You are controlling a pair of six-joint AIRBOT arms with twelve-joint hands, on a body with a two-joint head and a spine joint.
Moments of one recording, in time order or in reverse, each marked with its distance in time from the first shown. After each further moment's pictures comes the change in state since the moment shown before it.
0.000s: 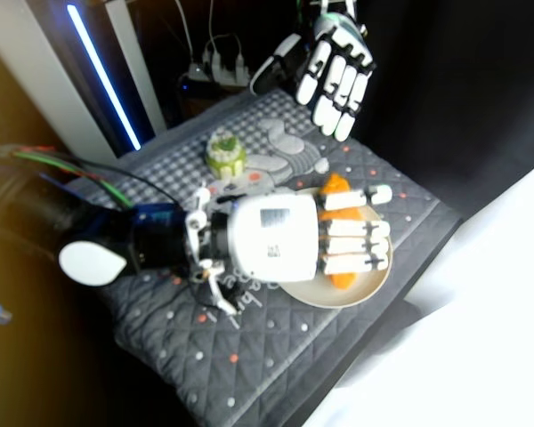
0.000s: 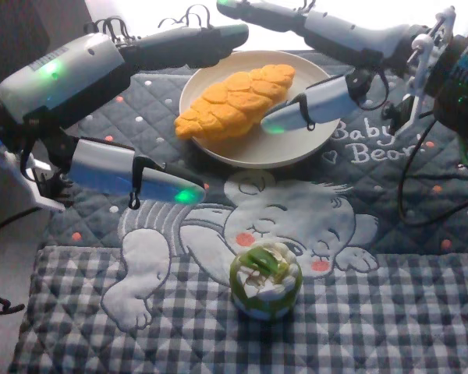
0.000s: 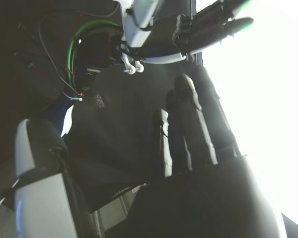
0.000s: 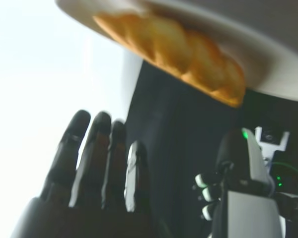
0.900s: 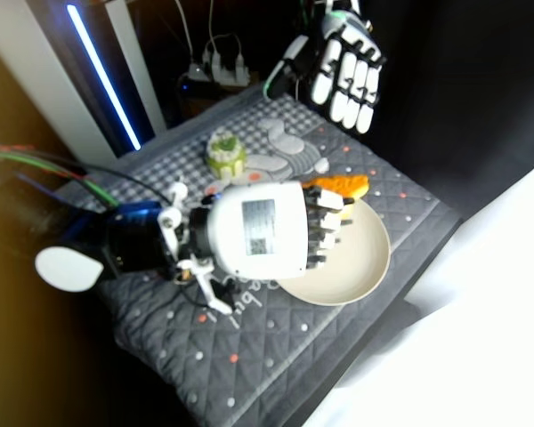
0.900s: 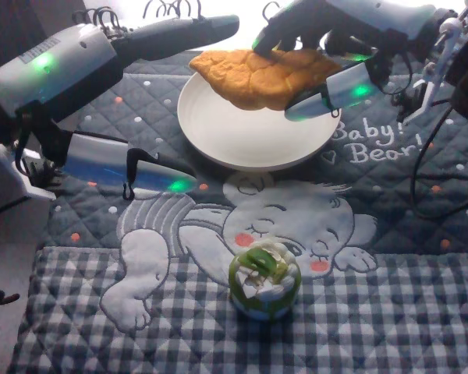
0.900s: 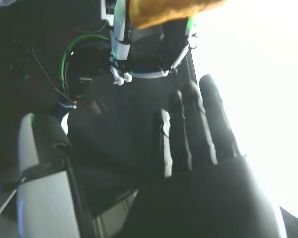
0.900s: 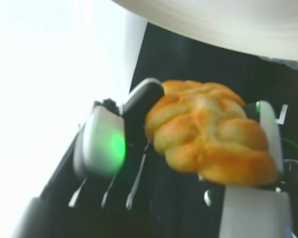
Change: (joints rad) left arm -0.009 0.016 0.001 -0.003 -0.003 0.048; right arm 0.000 0.037 -0.014 0.072 0.064 -0.025
